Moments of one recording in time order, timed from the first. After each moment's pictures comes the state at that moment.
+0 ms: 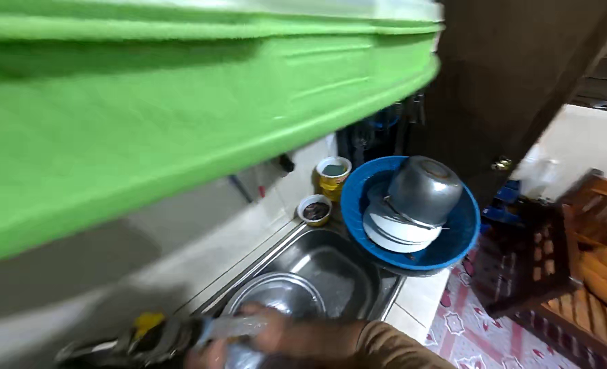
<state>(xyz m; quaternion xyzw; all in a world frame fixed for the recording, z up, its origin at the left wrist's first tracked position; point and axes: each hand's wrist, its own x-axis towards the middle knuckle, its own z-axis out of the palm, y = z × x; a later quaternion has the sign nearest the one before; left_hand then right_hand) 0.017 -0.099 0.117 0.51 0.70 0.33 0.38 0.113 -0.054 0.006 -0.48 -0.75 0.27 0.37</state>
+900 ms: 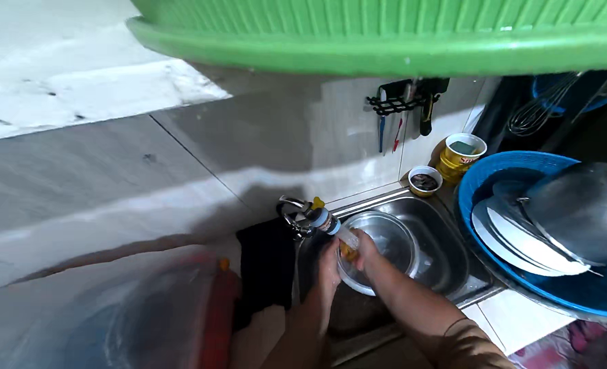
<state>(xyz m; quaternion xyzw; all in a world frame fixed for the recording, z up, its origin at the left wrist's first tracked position) -0.006 -0.042 -0.064 0.21 0.52 0.60 0.57 0.099 -0.011 -0.030 -0.45 -0.12 0.79 0.40</state>
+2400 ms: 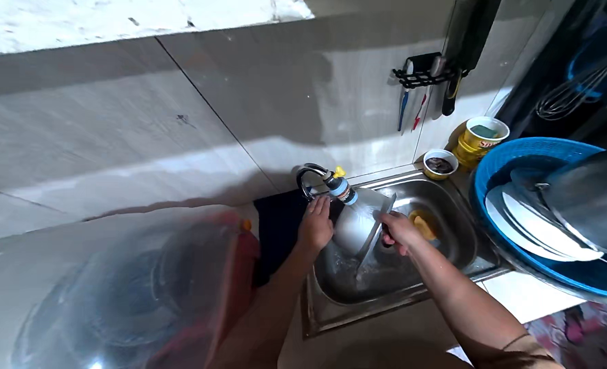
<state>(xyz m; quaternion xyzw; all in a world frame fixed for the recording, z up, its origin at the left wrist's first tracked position) -0.082 -0.048 0.010 0.72 0.69 0.11 0.05 0.185 -0.040 0.015 -0.53 -0.38 0.69 0.32</state>
